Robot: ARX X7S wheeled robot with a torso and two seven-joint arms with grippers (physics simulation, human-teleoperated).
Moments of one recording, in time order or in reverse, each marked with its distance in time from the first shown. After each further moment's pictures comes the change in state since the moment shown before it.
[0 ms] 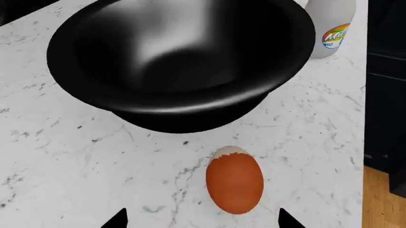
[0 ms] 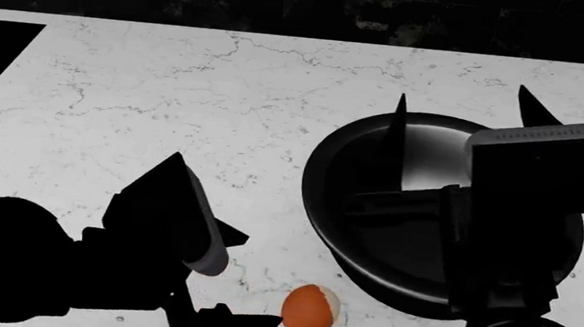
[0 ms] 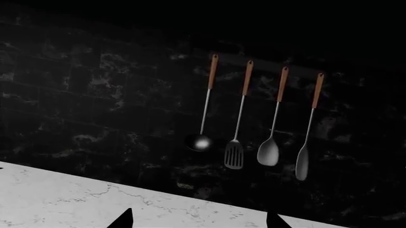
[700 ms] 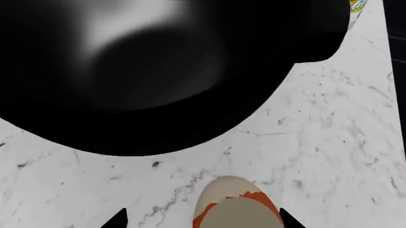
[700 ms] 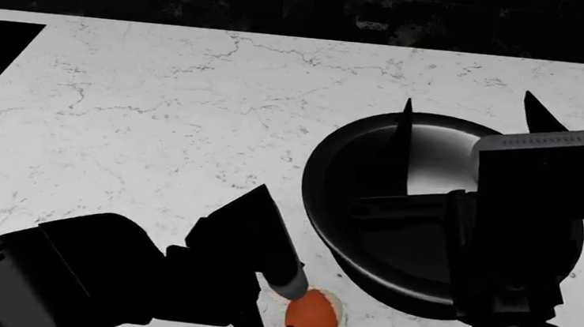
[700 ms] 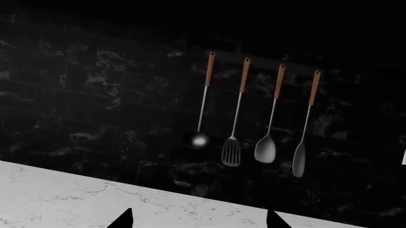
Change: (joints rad) left arm -0.032 0.239 0.119 -0.361 0.148 0.152 0.089; right arm -0.017 0.002 0.015 0.000 -0.006 -0.005 -0.007
